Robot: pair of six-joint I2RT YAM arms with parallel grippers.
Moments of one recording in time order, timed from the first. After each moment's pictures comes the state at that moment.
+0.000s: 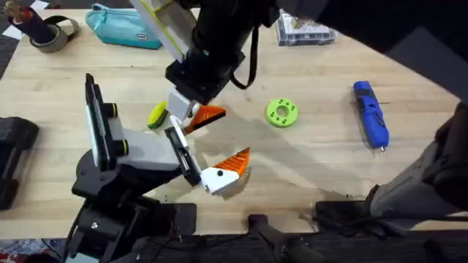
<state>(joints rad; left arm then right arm) -0.28 0.00 0.01 -0.06 0.81 -0.11 0.94 1.90 2.00 -1.34 -0.26 0.00</state>
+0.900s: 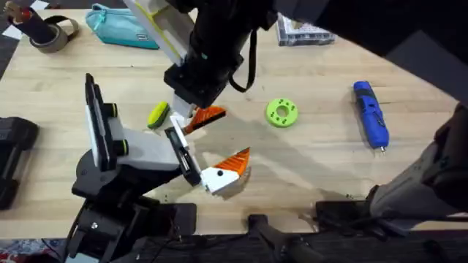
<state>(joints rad) -0.28 0.00 0.01 -0.06 0.81 -0.11 0.95 1.90 2.00 -1.35 -0.26 0.00</state>
